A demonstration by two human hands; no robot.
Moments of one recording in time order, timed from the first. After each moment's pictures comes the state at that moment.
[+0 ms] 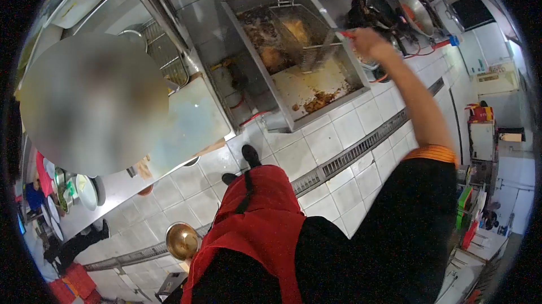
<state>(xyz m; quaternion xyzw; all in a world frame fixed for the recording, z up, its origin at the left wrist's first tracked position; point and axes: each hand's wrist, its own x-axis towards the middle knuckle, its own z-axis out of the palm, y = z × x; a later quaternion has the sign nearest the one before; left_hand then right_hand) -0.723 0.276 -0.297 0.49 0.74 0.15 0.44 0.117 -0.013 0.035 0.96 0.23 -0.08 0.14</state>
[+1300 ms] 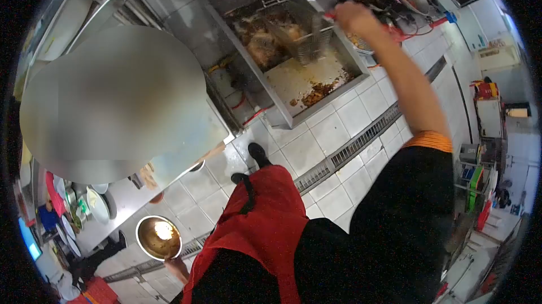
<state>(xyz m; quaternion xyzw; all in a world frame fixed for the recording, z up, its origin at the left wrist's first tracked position) -0.663 0.391 -0.191 0.55 0.62 0.17 0.53 0.142 -0.018 0.023 0.95 0.26 -0.05 0.16</state>
